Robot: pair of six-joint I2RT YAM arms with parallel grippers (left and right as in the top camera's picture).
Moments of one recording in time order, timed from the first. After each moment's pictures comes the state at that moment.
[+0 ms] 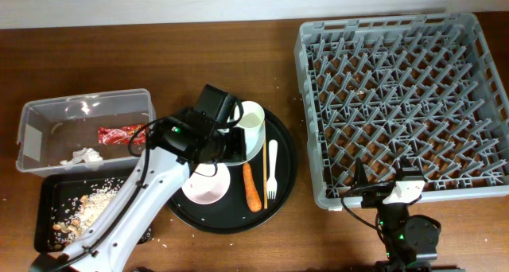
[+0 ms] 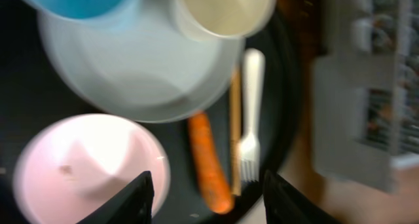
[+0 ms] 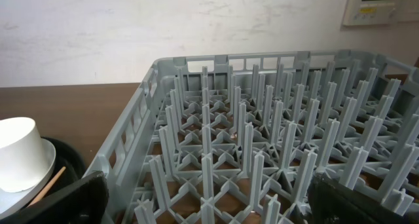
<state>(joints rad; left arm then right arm) -0.50 1.48 1.26 -0.94 0.10 -0.51 0.00 0.02 0.01 -0.07 -0.02 0.05</state>
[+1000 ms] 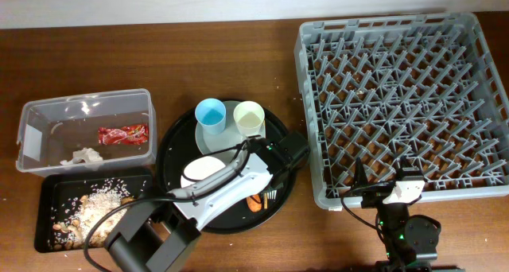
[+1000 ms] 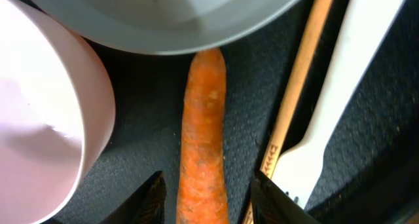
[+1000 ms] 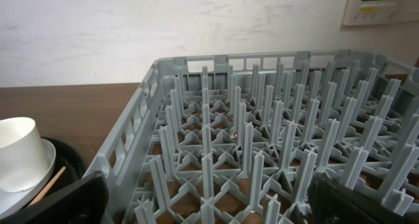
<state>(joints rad) -0.86 1.84 1.25 -0.96 -0.25 -1.04 0.00 0.02 0.01 -0.07 -0.02 0.05</state>
